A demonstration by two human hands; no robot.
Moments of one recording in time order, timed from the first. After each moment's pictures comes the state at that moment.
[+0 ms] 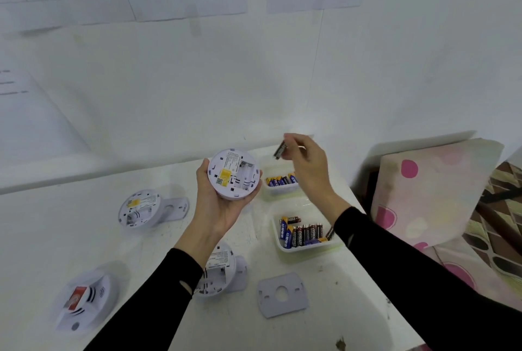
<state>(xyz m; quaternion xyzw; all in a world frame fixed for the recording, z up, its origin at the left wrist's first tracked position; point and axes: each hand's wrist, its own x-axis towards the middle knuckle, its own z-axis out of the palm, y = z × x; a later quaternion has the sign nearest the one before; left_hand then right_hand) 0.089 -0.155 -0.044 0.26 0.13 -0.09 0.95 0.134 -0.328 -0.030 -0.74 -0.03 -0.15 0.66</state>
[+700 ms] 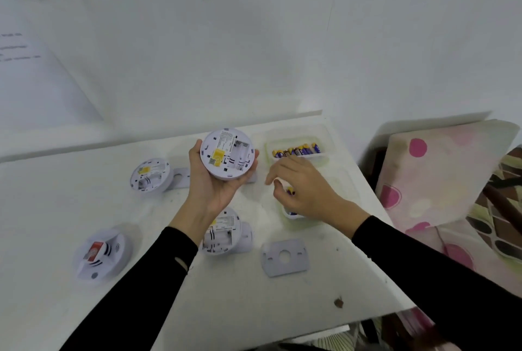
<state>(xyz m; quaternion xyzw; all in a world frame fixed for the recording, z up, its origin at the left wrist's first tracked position) 0.061 -0.138 -0.049 0.27 0.12 -0.09 0.95 0.064 -0.336 -0.064 -0.86 -0.38 -0.17 0.29</state>
